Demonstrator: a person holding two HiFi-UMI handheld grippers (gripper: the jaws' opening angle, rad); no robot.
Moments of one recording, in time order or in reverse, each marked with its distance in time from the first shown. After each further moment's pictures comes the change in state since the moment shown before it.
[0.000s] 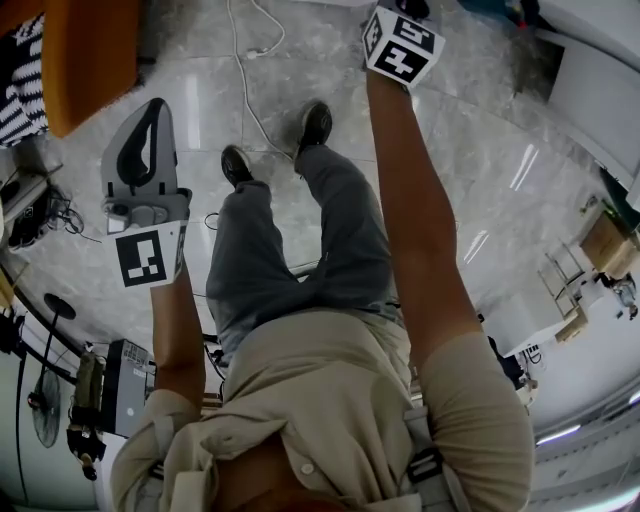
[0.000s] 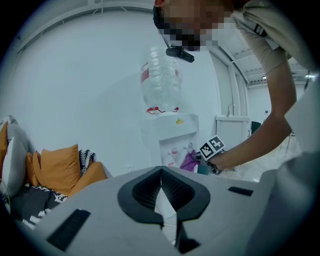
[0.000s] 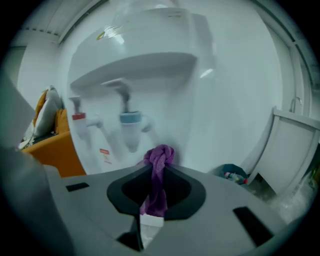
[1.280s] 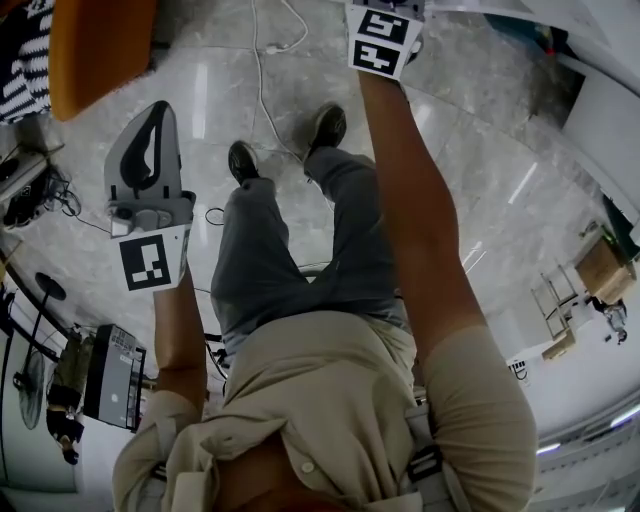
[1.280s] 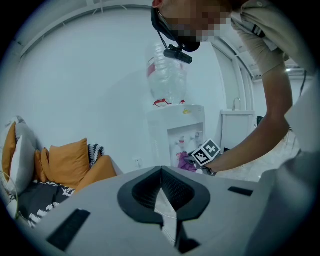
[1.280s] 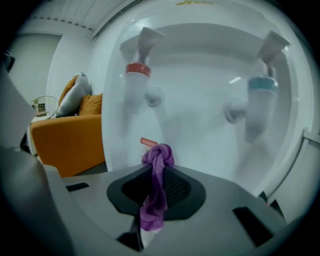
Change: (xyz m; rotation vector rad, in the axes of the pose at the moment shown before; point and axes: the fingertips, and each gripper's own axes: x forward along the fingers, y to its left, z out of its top) left arm -0.008 0.025 -0.045 0.003 0.037 0.061; right arm 0.045 0.116 -0.015 -0.221 -0.064 0.183
